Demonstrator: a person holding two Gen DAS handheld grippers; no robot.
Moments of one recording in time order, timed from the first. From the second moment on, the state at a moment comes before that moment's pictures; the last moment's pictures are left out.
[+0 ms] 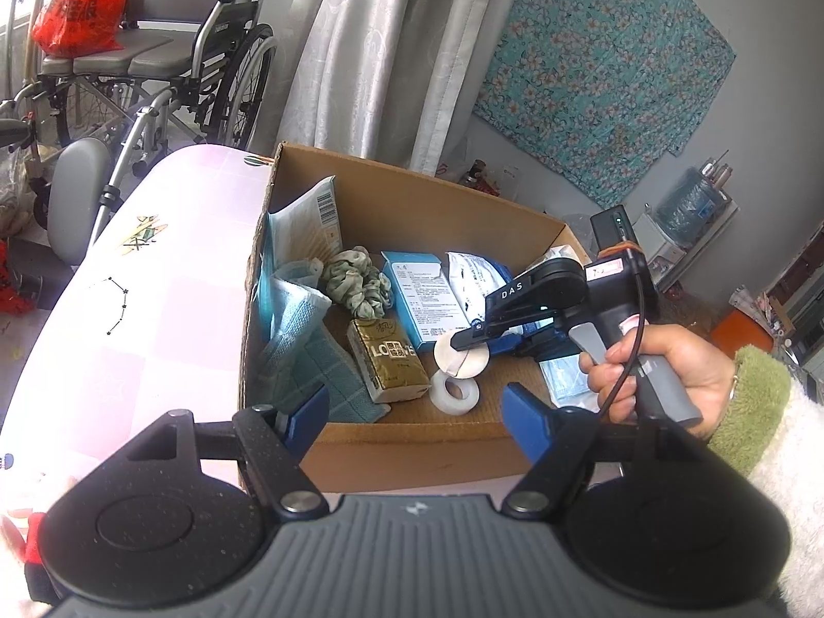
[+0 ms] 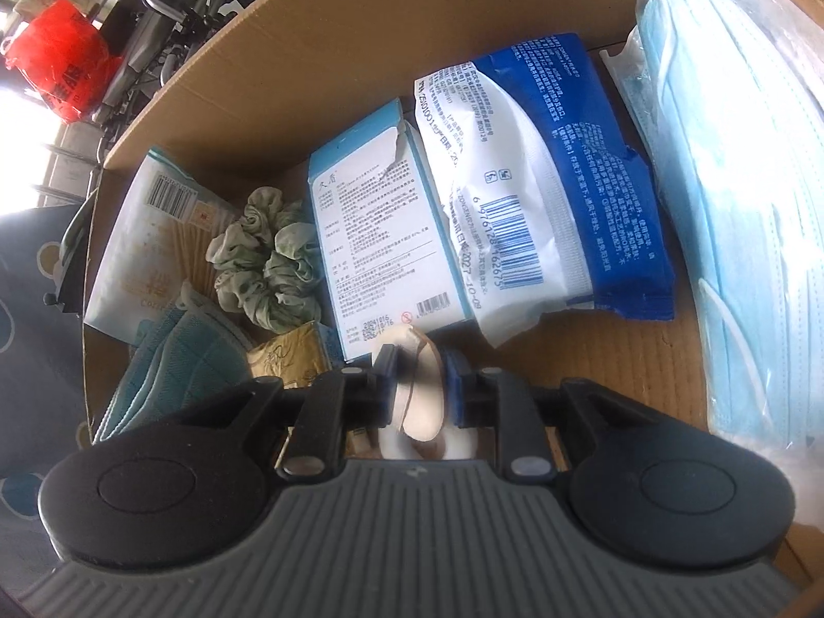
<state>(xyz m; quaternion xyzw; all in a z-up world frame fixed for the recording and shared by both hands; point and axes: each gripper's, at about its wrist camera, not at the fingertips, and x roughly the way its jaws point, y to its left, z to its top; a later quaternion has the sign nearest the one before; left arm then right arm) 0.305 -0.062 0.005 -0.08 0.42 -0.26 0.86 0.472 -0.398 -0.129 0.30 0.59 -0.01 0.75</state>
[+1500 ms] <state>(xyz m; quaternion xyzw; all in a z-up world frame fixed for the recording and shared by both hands) 0.119 0.100 0.026 -0.06 0.41 -0.07 0.91 0.188 -0.174 0.057 0.25 0.45 0.21 0.83</state>
